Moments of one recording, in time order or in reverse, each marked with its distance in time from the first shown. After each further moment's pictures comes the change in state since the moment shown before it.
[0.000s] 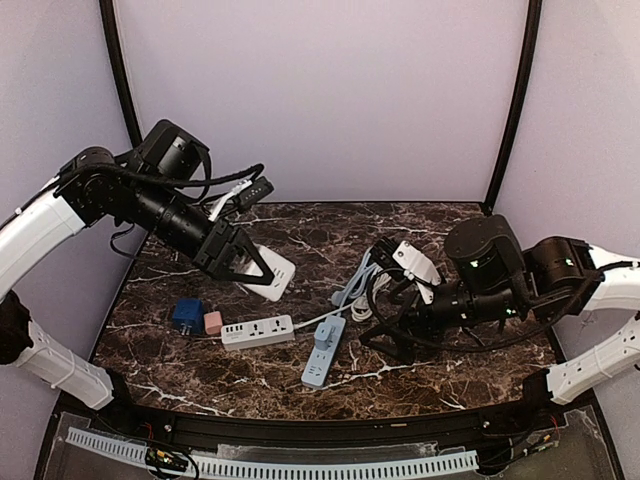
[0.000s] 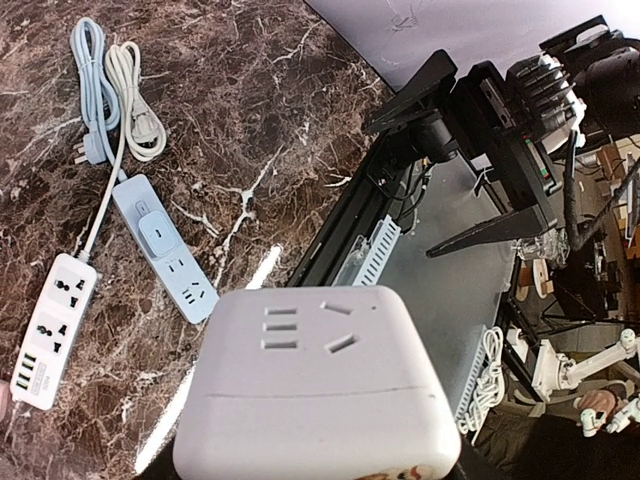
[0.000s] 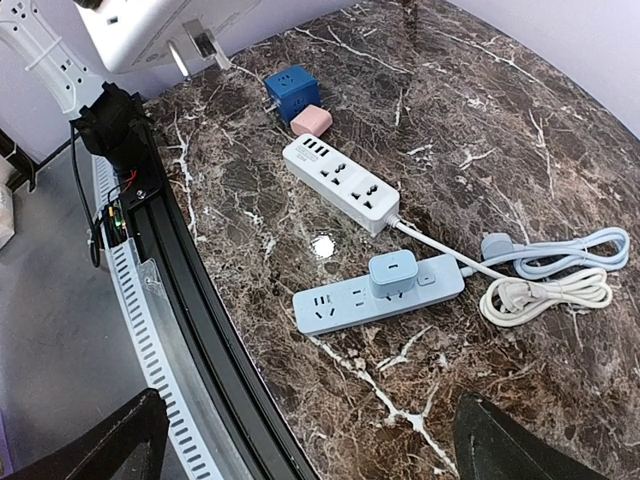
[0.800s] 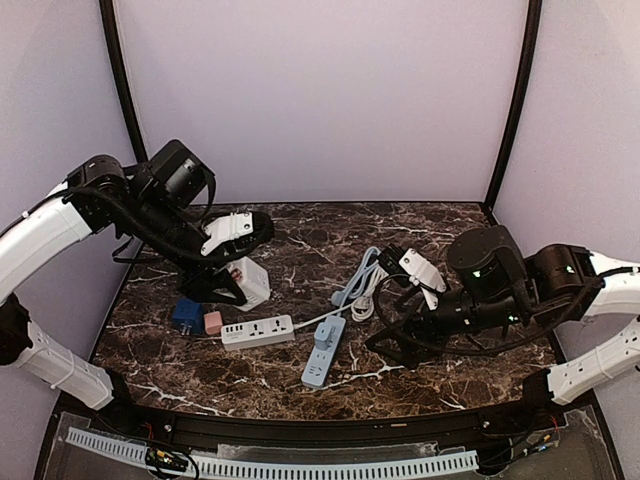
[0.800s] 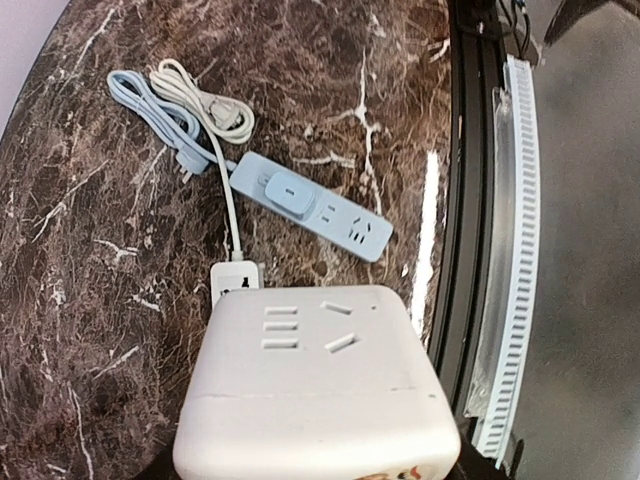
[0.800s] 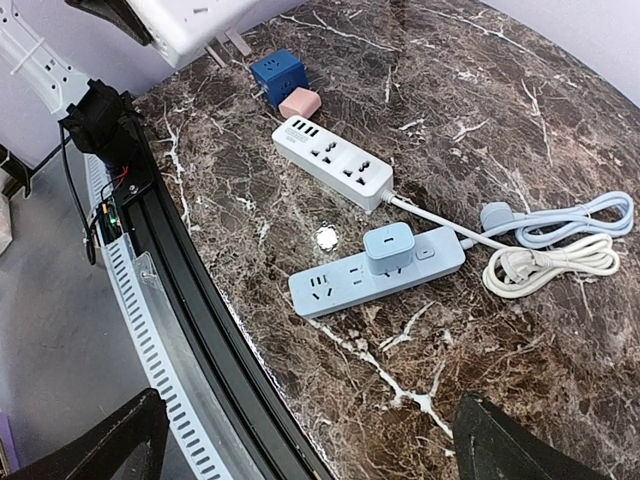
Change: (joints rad) left arm 0.009 -0.026 -0.070 -0.089 -0.257 0.723; right arm 0.000 -0.037 -0.060 -0.001 0.008 0.066
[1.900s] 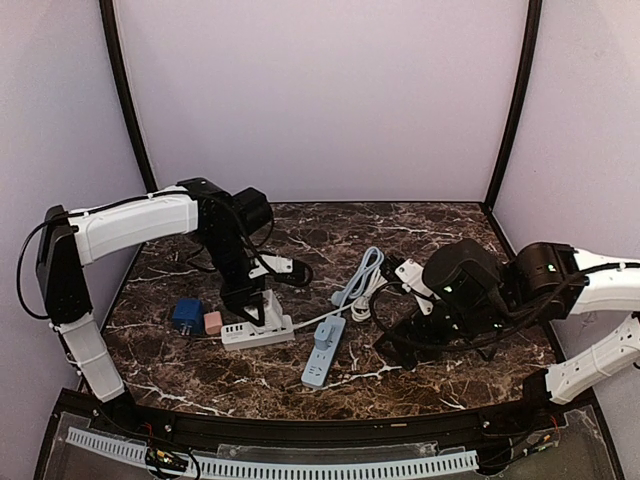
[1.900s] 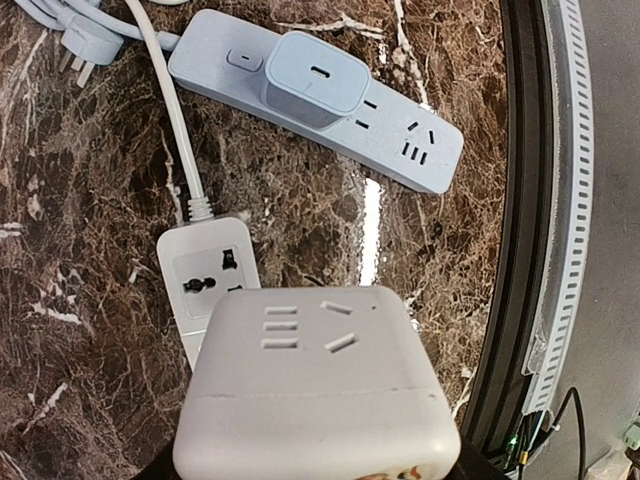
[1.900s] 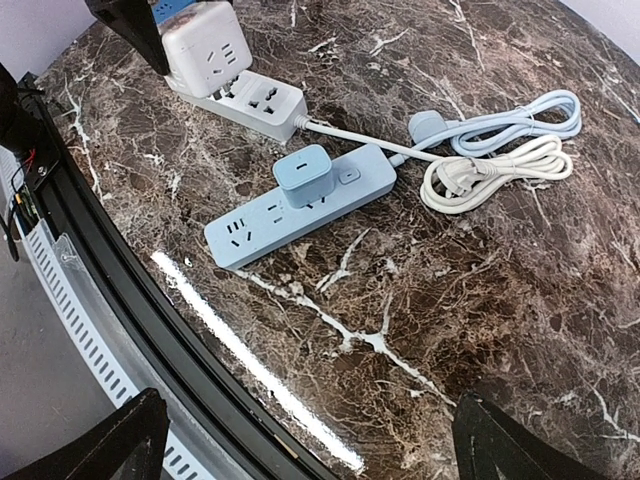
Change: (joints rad) left arm 0.170 0.442 -0.025 -0.013 0.096 0.330; right arm 0.000 0.084 0.034 -0.182 0.123 0.138
